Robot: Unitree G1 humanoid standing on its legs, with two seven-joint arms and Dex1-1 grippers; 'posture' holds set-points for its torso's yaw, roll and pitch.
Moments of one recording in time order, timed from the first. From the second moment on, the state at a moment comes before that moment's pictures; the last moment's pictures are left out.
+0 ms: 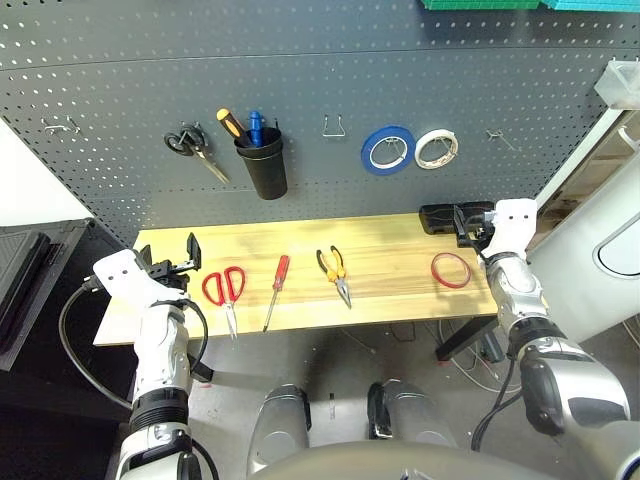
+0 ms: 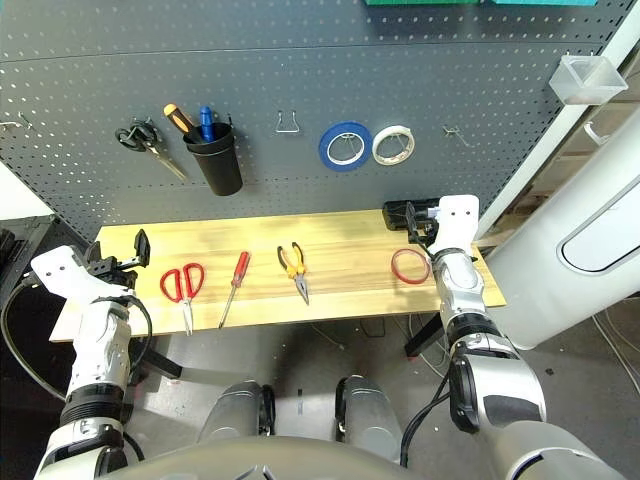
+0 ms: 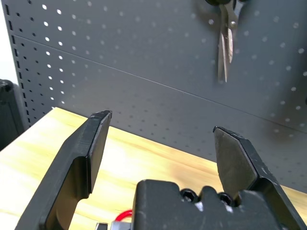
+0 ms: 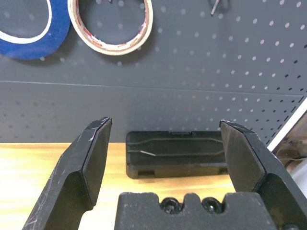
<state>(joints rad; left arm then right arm) -0.10 0.25 0.35 0.45 -0.24 -0.27 -0.11 -0.50 -0.27 -0.21 1.09 0.12 -0.52 0.19</state>
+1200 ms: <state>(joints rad) -0.03 0.44 0.11 -0.04 -0.34 0.16 -0.60 -0.47 -0.34 -0.08 0.58 0.07 0.49 0.29</state>
